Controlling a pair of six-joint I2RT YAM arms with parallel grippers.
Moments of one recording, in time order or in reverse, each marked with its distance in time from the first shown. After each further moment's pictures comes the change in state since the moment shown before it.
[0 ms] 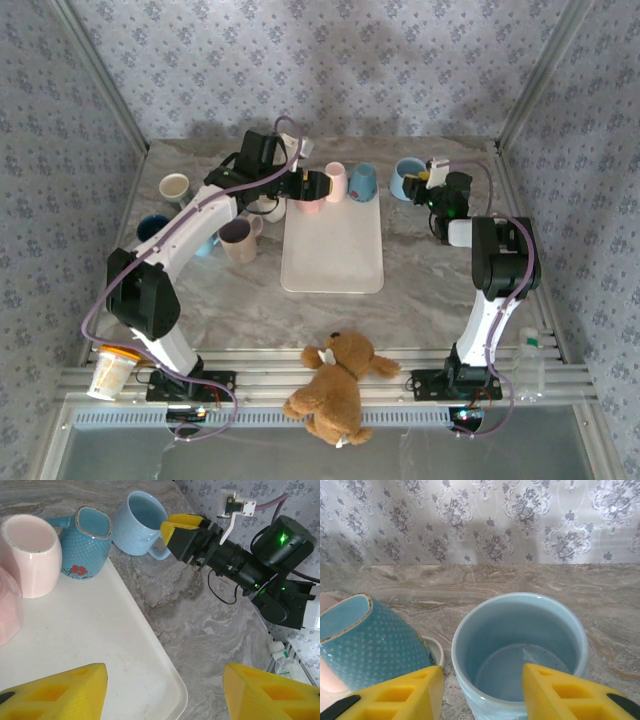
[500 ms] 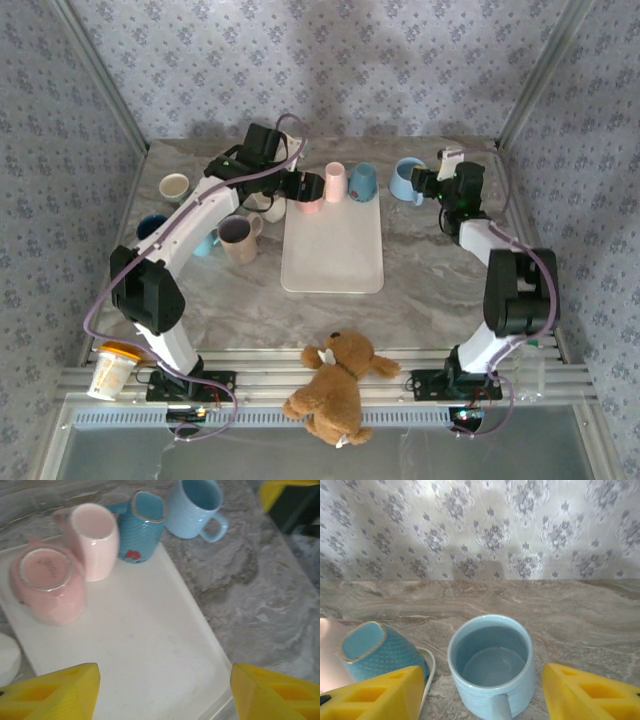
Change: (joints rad) left arm -0.001 0.049 0.137 -0.248 -0.213 0.161; right arm 0.013 -0.328 -0.012 -0.347 0.157 -0.024
